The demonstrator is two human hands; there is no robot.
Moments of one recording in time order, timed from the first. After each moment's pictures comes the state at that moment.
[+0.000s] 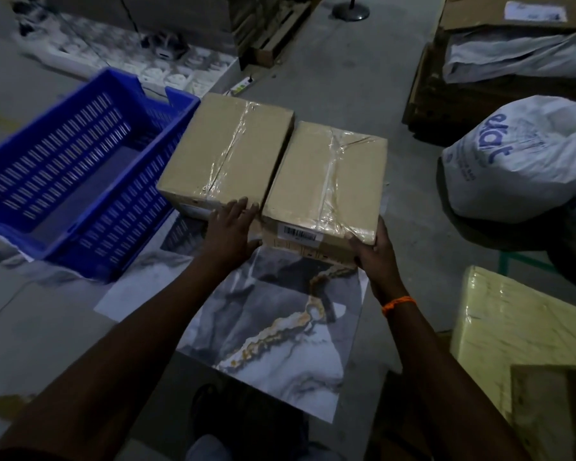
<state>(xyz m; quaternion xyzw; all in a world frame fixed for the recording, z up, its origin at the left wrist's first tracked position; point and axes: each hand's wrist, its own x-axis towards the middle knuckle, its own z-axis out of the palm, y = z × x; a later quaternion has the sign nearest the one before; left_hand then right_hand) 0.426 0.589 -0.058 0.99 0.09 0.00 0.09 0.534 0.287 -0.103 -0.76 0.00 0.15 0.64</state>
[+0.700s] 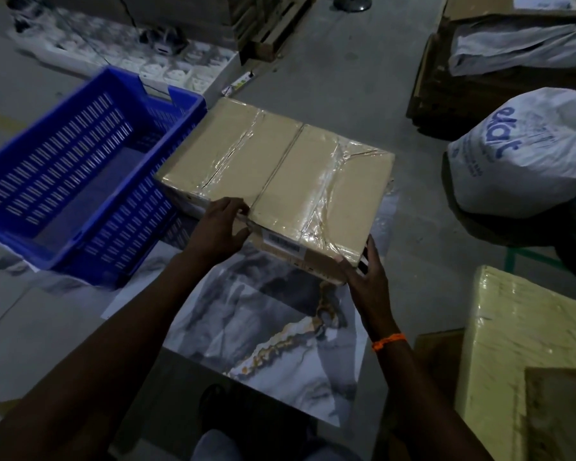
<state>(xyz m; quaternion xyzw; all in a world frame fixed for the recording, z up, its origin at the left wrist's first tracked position) 0.426 0.630 -0.036 0.97 0.09 0.06 0.23 0.465 0.317 -0.072 -0.79 -0.04 0.12 0.61</state>
